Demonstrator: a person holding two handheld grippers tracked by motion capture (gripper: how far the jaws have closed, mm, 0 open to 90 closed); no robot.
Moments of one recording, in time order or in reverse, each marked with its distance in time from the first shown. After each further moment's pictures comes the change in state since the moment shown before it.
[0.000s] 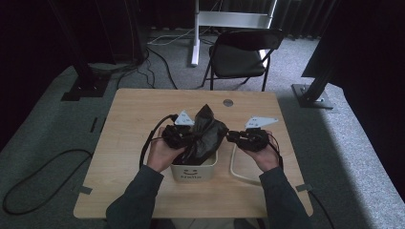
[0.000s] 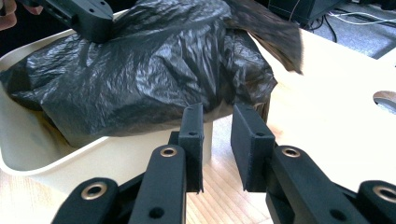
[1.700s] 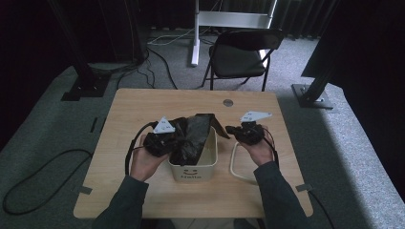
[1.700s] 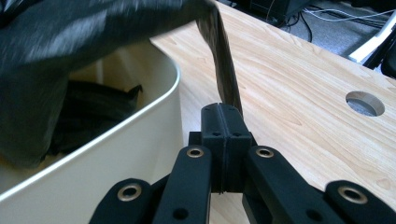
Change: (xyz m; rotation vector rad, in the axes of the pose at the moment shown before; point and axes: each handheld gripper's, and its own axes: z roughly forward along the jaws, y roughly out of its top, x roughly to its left) left arm 0.010 -0.038 -0.034 -0.028 0.054 -0.040; right arm -0.011 0.009 0.019 0.021 -0.084 0.003
